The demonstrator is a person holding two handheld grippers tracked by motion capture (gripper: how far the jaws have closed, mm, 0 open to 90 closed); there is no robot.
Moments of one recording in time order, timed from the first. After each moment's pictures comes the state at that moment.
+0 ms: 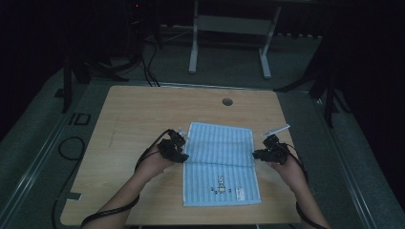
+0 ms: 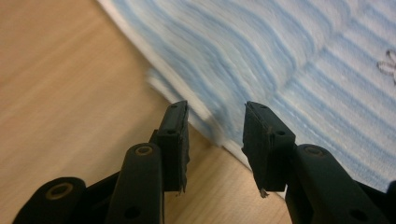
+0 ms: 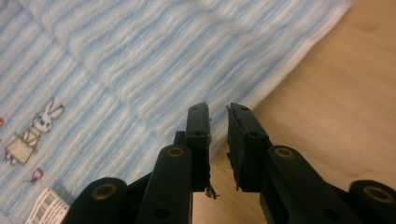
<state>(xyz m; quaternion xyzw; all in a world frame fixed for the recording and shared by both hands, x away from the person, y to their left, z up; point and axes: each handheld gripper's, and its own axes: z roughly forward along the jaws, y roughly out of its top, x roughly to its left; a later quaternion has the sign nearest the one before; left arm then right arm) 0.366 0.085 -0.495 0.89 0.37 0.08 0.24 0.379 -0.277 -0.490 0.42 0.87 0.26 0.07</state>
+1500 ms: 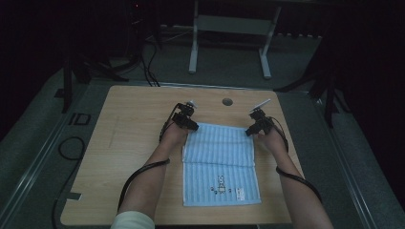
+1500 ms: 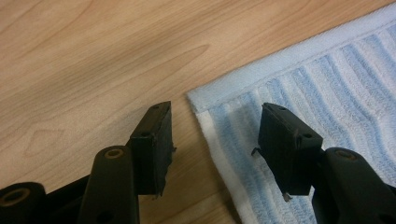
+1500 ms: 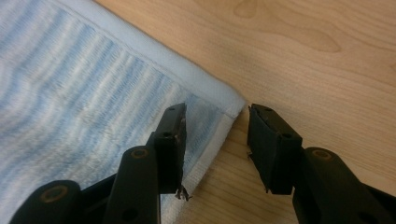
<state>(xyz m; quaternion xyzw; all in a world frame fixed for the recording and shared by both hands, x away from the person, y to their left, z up) 0.505 0.053 -0.533 0.84 0.48 0.11 0.23 0.510 -0.254 -0.519 0.50 0.85 0.15 0.08</state>
